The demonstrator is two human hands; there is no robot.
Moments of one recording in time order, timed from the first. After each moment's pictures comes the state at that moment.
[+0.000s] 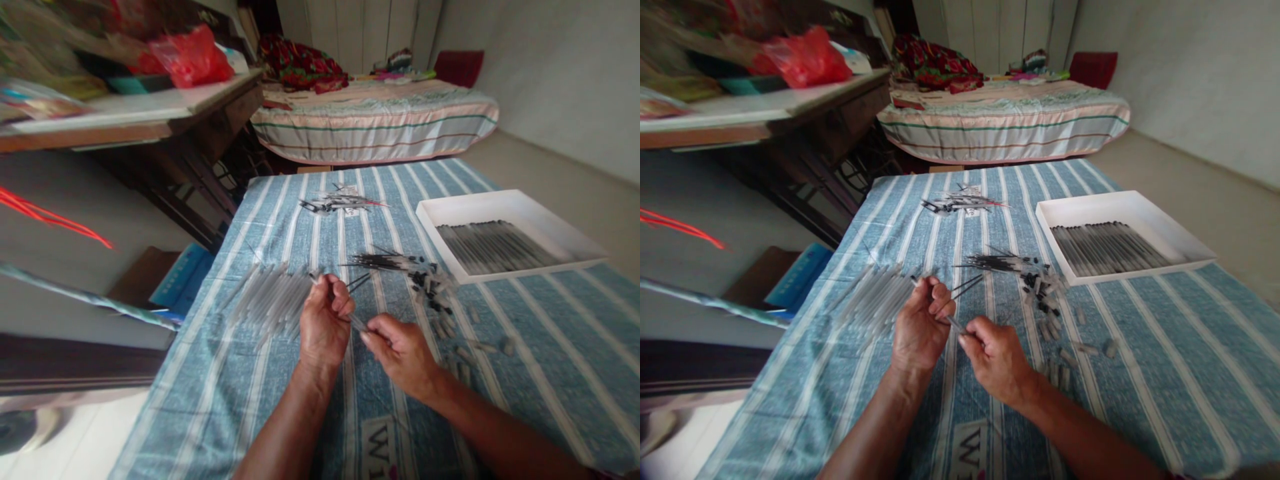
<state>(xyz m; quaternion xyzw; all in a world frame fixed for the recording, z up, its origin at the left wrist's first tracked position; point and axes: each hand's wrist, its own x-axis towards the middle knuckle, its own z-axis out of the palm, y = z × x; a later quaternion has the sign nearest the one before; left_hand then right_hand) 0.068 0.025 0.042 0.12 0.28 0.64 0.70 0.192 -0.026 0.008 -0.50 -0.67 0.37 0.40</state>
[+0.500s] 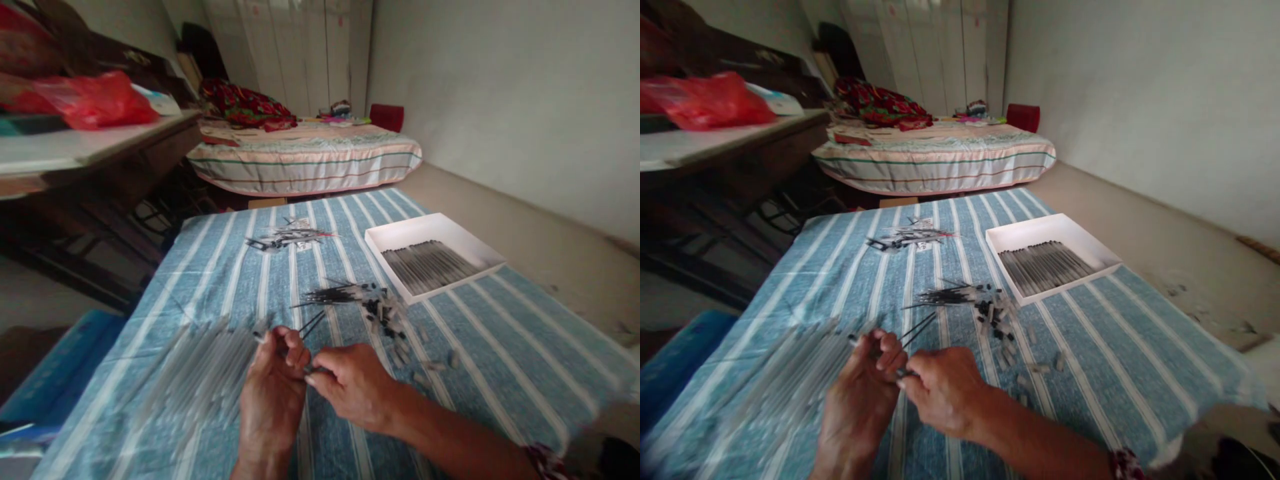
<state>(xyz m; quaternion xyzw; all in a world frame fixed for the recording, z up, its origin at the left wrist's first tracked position) 0.065 0.031 0.043 0.15 0.31 0.62 0.71 0.191 0.003 0.034 -0.50 -0.77 0.25 0.30</state>
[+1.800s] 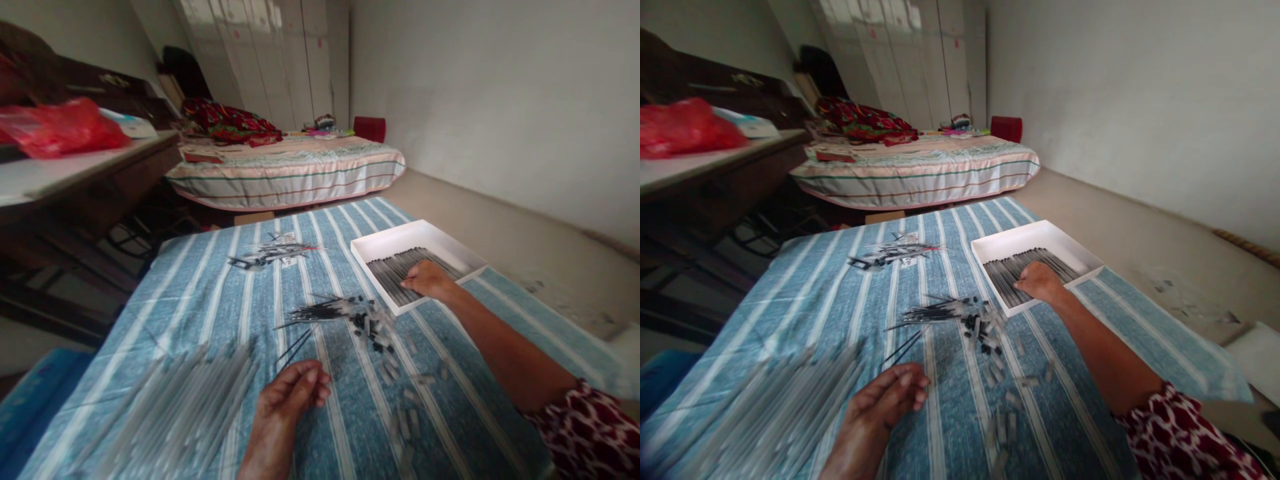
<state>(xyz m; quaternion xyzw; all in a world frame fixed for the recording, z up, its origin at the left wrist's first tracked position) 0.084 0.020 0.033 0.39 0.52 0.42 0.63 0.404 0.101 0.043 -0.78 -0.60 0.14 0.06</state>
